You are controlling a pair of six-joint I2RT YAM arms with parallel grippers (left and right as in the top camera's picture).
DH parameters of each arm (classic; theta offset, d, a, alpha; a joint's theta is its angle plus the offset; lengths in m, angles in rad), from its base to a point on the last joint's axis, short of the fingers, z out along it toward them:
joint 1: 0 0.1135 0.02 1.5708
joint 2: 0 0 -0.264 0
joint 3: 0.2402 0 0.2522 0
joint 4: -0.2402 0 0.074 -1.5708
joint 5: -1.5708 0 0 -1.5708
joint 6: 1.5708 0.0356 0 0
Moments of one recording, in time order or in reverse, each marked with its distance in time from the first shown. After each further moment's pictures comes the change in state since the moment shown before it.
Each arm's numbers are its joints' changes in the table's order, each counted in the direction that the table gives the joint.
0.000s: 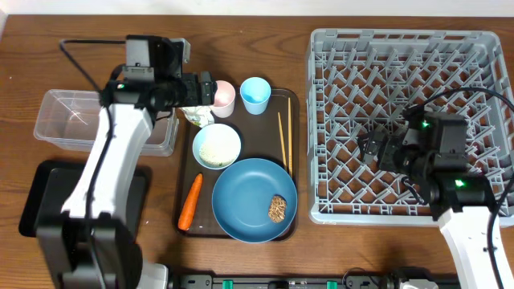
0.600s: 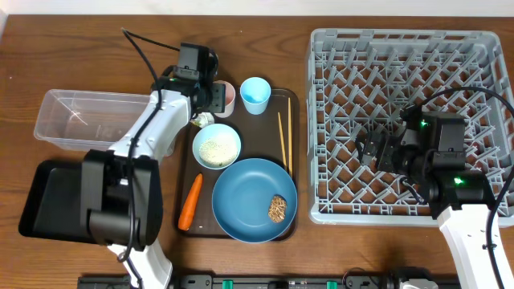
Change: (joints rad) left arm -0.131 -0.256 0.000 0.122 0.273 0.034; right arm 0.000 -0.006 0.000 -0.016 0.026 0.000
